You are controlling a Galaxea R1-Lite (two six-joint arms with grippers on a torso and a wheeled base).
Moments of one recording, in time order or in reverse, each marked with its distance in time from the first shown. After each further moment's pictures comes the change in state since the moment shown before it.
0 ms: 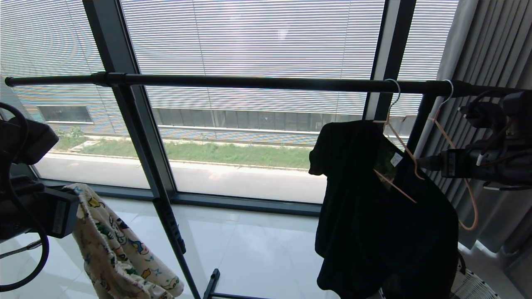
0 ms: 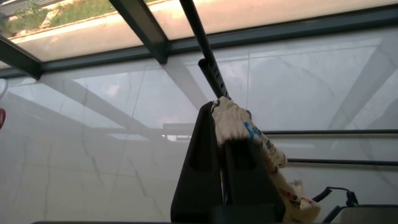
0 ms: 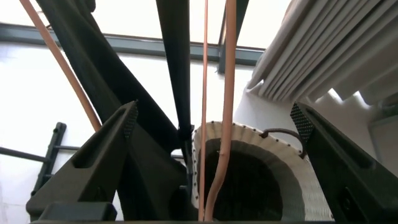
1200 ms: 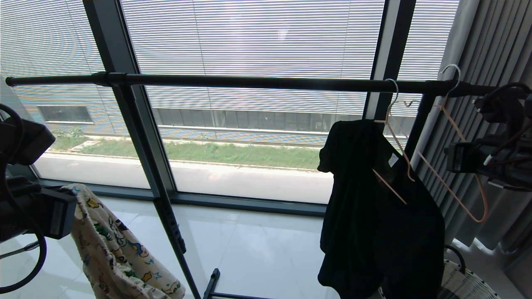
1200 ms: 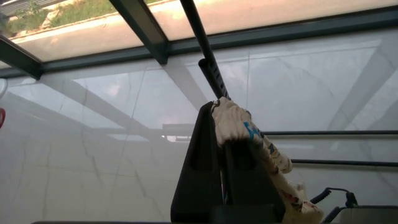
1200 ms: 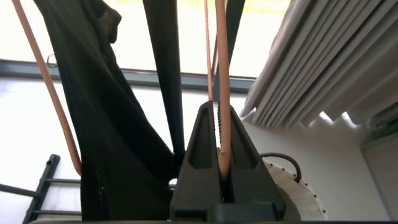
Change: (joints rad) left arm 0.002 -0.012 0.005 0.000 0.000 -0.003; right arm 0.005 -0.055 0.122 -0.239 -0.045 -0.043
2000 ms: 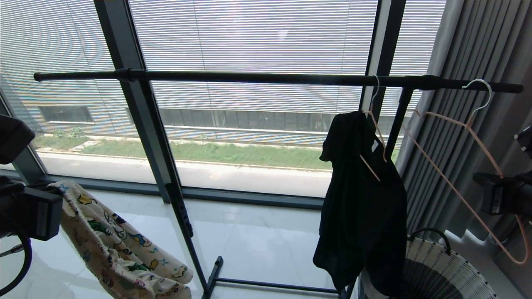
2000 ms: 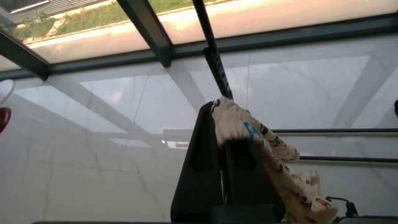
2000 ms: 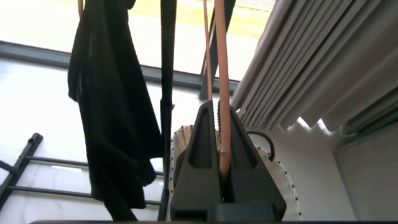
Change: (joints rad) left arm 0.000 -0.054 0.003 0.000 0.002 -0.003; right arm 0.008 -0.251 0.326 -0.135 0.006 -0.109
